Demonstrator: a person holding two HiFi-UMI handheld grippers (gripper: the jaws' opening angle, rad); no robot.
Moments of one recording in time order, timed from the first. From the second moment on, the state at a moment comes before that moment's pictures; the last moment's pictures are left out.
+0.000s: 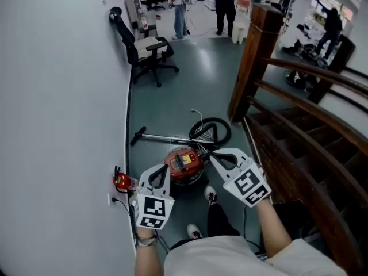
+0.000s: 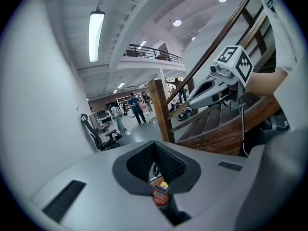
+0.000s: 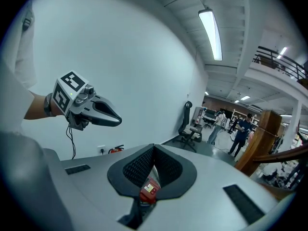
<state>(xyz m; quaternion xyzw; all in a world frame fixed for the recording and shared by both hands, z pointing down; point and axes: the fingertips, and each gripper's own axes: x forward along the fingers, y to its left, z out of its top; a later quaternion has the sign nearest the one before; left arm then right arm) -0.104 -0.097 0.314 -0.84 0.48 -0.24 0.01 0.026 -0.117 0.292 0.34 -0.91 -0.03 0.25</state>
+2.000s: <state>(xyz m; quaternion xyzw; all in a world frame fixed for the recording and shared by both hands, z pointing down) -0.092 -0.013 0.221 -0.85 0.47 -0.20 0.11 0.045 -0.015 0.220 0.36 -0.90 -0.10 0.23</state>
